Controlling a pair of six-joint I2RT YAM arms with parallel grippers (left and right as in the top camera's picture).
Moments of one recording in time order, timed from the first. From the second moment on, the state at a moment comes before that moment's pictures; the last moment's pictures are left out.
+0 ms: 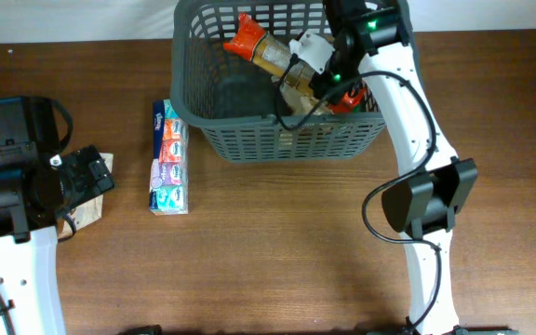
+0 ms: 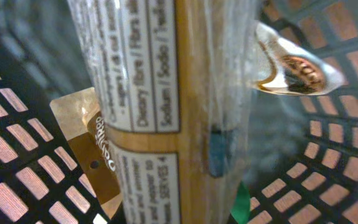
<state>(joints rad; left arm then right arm) 0.16 1.30 1.69 -1.52 -0.27 -0.30 0.29 2.37 2.54 -1.41 -0.12 -0.65</state>
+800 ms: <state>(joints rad) 0.16 1.30 1.69 -1.52 -0.27 -0.30 0.28 2.39 2.56 -1.38 -0.13 -0.60</state>
